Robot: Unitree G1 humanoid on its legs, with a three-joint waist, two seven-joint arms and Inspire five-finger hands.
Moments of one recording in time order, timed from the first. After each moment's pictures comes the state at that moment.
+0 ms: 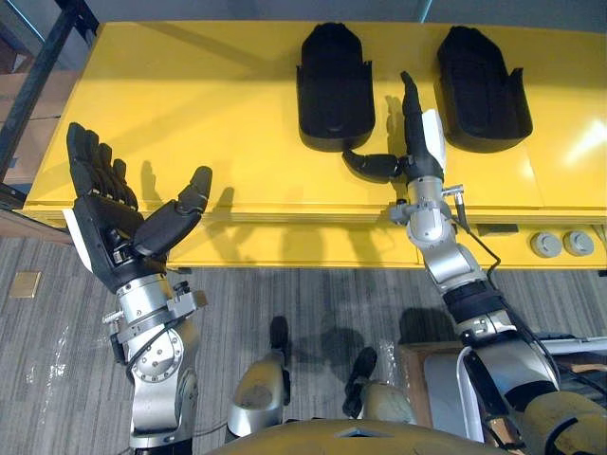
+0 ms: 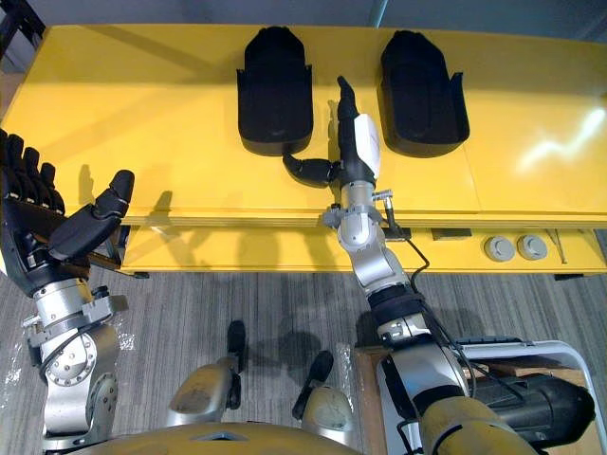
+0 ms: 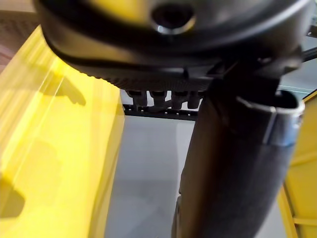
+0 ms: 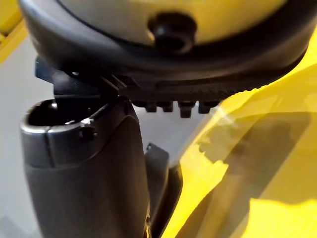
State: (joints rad) left arm 0.21 0.06 0.08 -0.48 -0.13 -0.28 0.39; right arm -0.63 -0.32 0.20 0.43 -0.30 -0.10 -0.38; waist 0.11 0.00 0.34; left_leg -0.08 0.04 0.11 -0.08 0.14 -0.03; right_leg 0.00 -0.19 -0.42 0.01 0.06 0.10
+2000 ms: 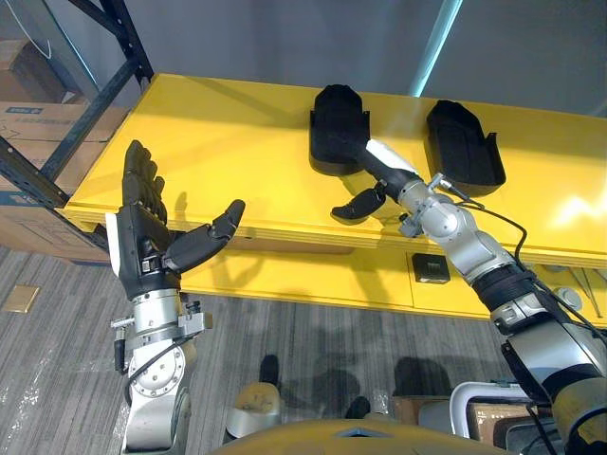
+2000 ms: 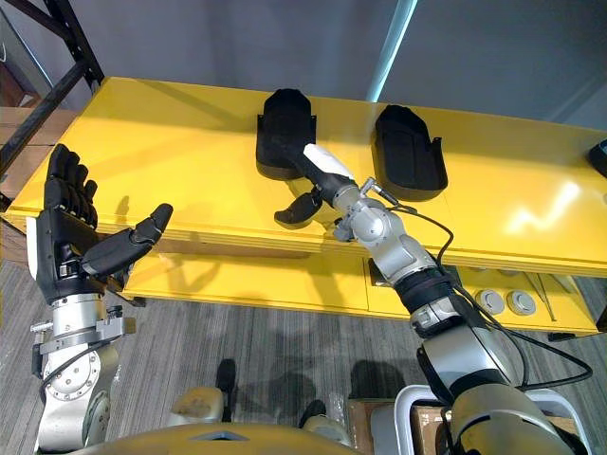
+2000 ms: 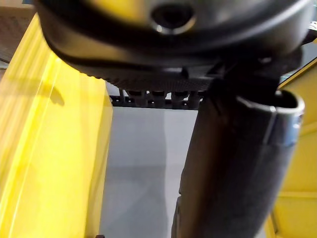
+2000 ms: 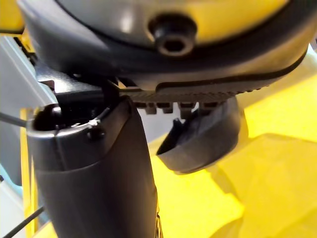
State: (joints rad) left arm 0.32 0.12 0.05 -0.43 -0.07 -0.26 0.27; right arm -0.70 -0.56 0.45 0.47 -0.25 -0.19 0.14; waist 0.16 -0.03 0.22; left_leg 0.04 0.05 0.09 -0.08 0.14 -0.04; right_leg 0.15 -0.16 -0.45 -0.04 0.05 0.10
